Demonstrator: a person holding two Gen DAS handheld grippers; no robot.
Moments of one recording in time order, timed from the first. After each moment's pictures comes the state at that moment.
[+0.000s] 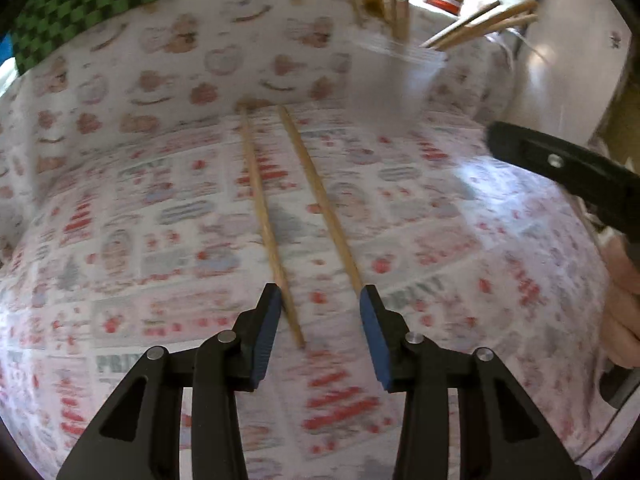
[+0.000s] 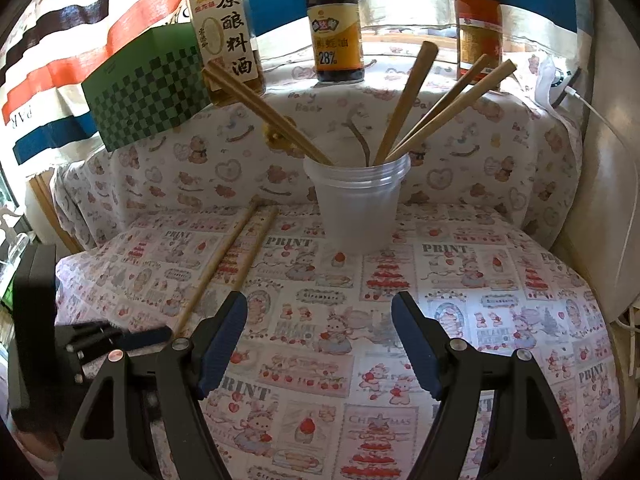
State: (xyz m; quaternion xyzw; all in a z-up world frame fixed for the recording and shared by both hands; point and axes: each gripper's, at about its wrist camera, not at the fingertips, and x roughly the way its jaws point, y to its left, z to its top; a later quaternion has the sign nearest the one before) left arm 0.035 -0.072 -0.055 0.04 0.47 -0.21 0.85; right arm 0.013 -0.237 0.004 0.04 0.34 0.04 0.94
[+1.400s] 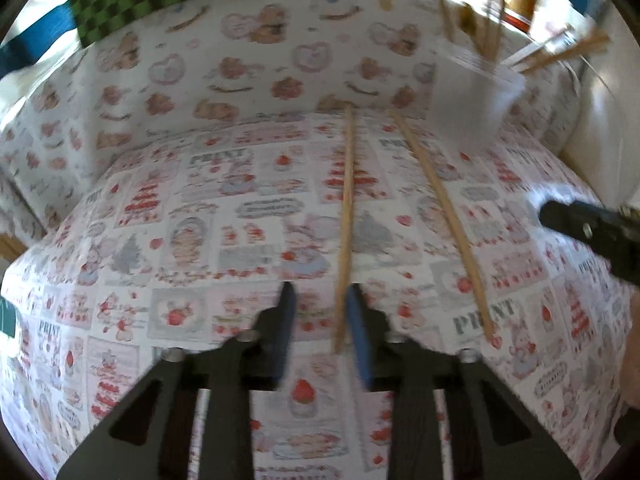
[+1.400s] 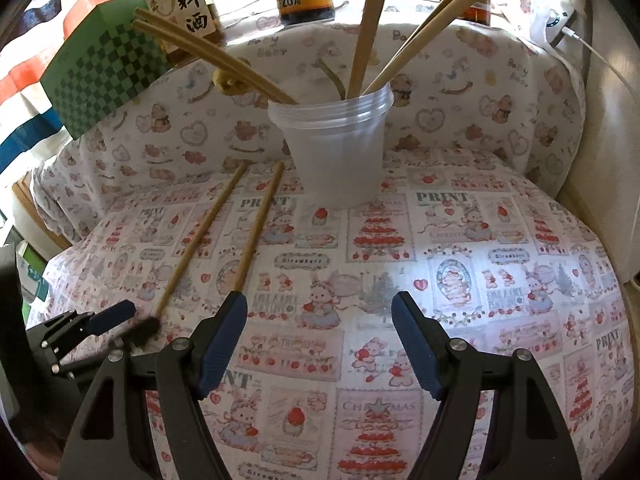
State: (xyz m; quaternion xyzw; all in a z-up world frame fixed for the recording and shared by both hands) left arm 0.047 -0.046 -0.051 0.03 0.48 -0.08 0.87; right arm 0.035 -0.245 -0.026 0.07 0.42 0.03 0.90
